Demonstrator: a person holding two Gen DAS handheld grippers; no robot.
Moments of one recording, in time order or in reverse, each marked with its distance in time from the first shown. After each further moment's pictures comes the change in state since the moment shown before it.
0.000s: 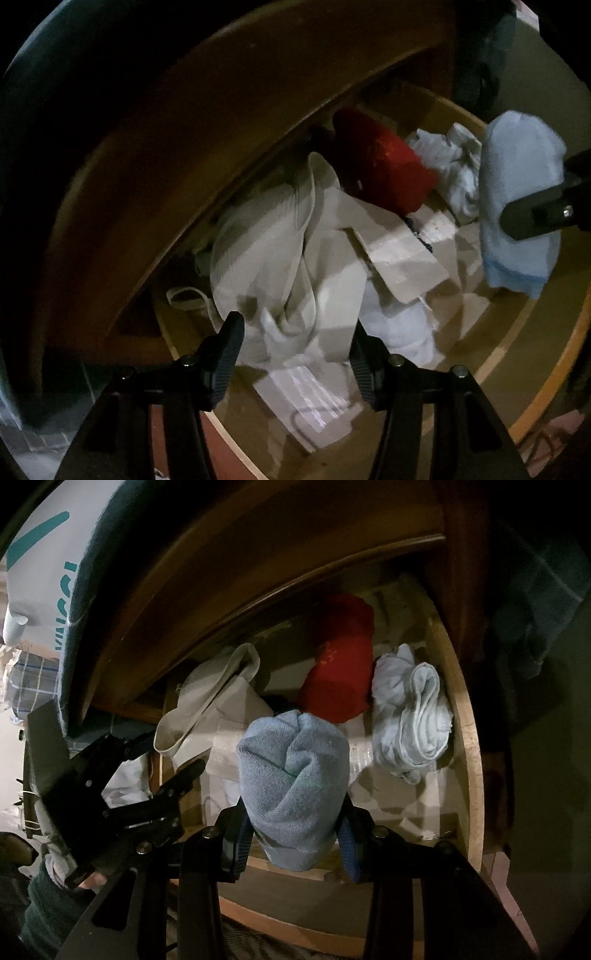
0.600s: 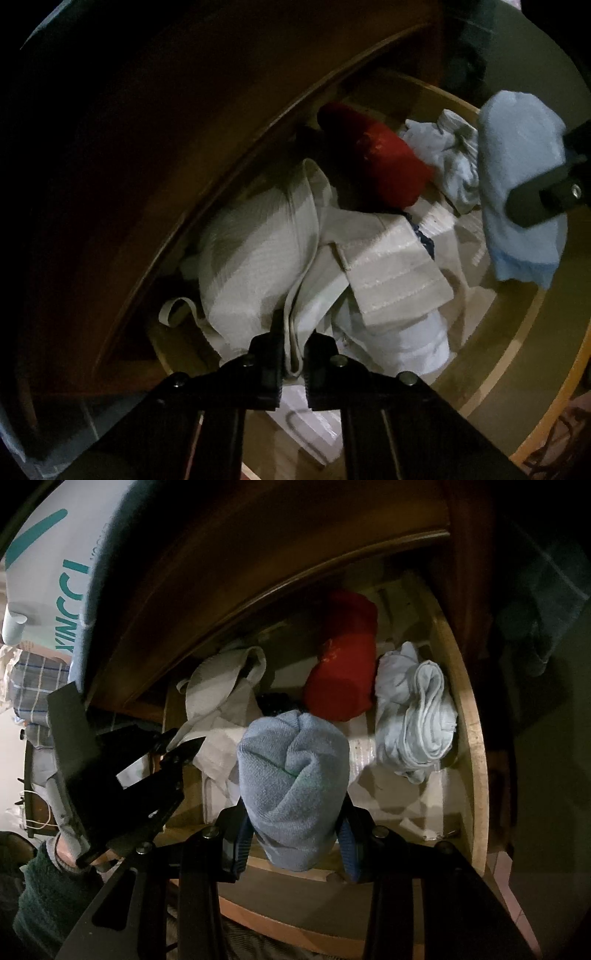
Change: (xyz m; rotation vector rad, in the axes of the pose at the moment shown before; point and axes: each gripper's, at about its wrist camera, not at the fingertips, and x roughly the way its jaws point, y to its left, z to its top) left arm 0.012 0.000 -0.003 0.062 -0.029 -0.033; right arm 0.004 0.002 0.001 0.000 0.006 0.007
